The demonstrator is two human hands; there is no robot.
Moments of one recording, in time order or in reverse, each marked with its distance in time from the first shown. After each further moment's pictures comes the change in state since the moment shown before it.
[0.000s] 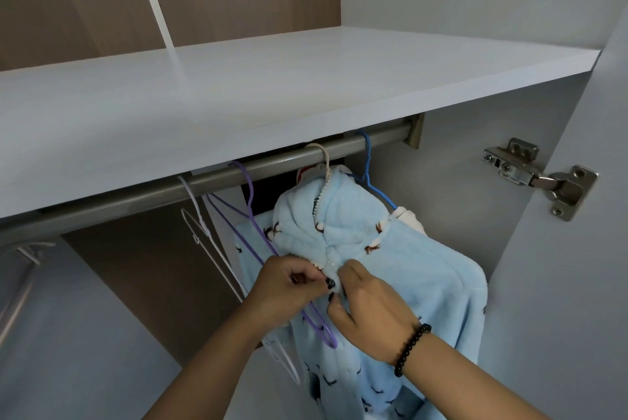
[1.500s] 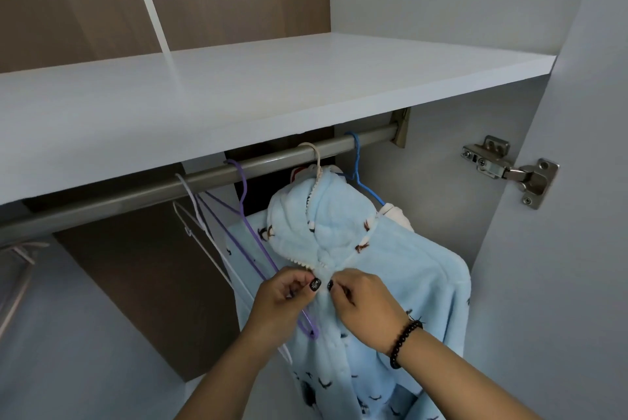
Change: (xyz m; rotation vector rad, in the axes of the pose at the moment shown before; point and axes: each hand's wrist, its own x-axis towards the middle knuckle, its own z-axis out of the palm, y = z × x) left_hand -0.018 -0.037 0.021 -0.232 0.086 0.019; right_hand -0.009 -0.002 -0.001 0.262 -0.038 0.194
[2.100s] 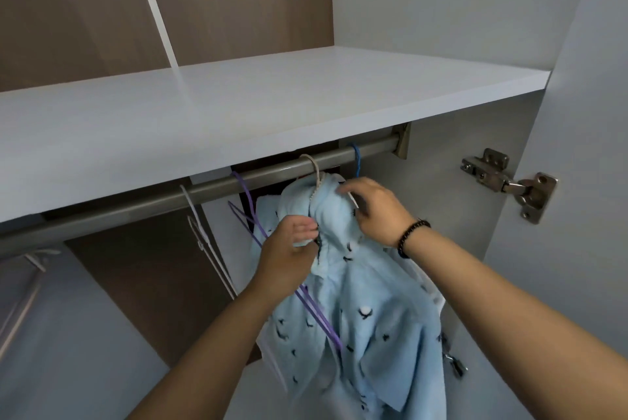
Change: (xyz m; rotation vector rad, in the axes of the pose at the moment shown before) left_hand 0.055 0.049 0.005 0.198 0.059 0.139; right_hand 0.105 0.007 -0.091 -0.159 0.117 -0.153
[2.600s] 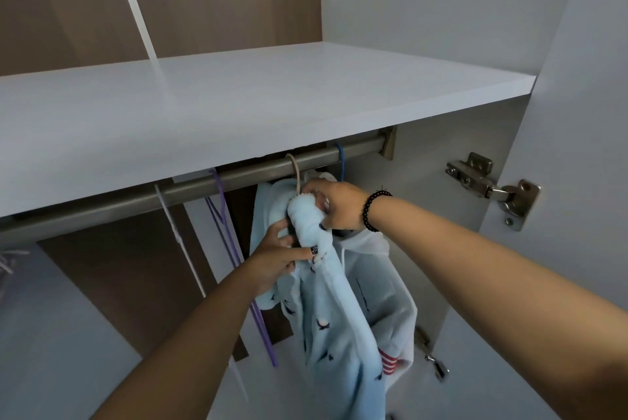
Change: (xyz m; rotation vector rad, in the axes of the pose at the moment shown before) left_hand 0.041 -0.030 0.014 -0.379 -0.235 -0.436; right_hand 0.049 0.002 0.002 -0.126 -0.462 -0.008
